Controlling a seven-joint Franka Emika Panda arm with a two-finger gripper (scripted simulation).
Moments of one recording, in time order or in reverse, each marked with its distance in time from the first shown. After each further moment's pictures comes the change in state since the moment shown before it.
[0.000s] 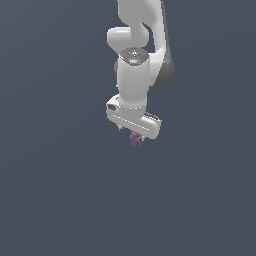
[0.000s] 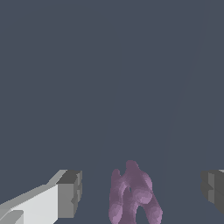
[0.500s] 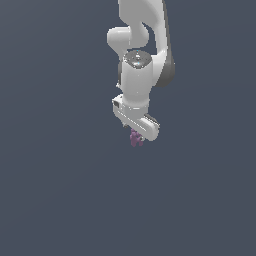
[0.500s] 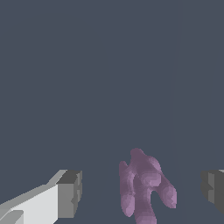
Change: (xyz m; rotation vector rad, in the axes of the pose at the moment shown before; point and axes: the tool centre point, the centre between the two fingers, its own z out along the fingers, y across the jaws) arm -0.020 0.000 0.010 -0.011 -0.016 0.248
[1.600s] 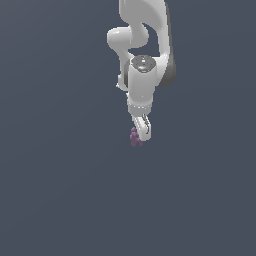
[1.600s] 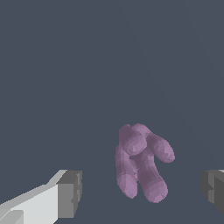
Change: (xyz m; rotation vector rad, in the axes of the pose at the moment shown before) arm -0.041 0.015 0.022 -0.035 -0.022 0.543
